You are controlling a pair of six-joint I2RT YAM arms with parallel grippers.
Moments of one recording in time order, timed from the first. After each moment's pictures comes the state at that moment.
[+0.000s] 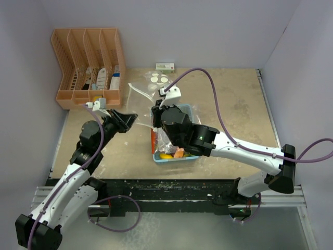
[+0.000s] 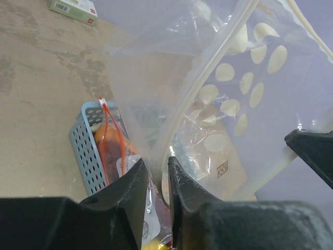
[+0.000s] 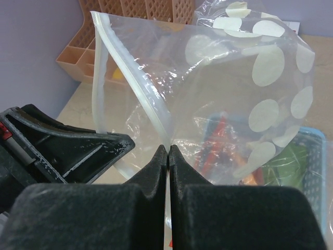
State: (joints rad) left arm -0.36 0.70 0.54 0.12 0.14 -0.74; right arm 1.20 1.42 1.37 -0.18 0.76 0.37
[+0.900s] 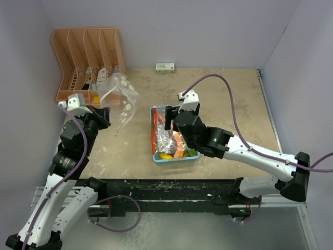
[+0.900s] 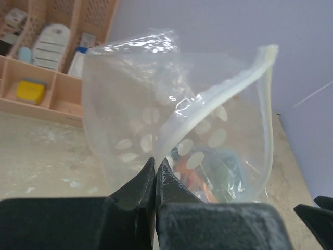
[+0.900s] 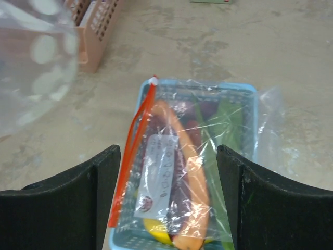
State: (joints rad) left arm -0.36 0.62 0.83 -0.31 -0.25 -0.54; right arm 1.13 1.28 1.19 -0.33 0.79 0.45
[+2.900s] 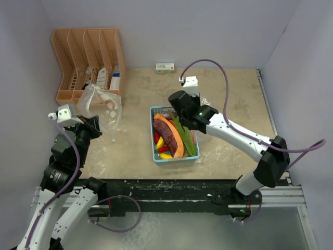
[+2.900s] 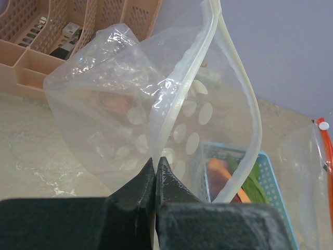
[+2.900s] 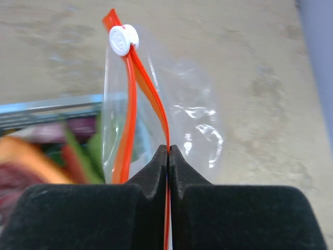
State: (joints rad) left arm -0.36 0.46 0.86 -0.50 -0.40 -0.44; right arm 0.87 1.56 1.40 -0.57 0.93 0.39
